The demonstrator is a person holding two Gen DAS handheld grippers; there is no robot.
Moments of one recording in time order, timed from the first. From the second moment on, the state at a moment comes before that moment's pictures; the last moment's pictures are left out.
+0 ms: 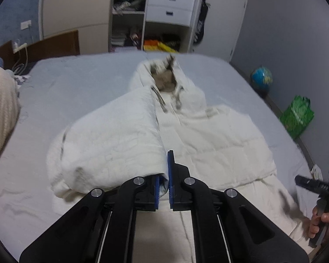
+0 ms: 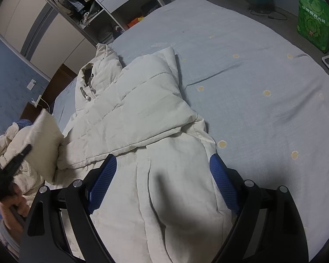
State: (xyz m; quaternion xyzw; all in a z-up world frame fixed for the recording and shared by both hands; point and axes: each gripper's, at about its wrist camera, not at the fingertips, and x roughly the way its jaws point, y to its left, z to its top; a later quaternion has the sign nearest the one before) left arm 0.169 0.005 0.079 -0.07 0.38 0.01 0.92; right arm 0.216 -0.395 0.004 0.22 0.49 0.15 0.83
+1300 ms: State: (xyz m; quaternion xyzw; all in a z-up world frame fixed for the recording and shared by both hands) left arm 0.031 0.114 0.039 -0.15 0.39 0.08 0.91; right arm 0.213 -0.369 0.005 0.13 0.51 0.13 0.84
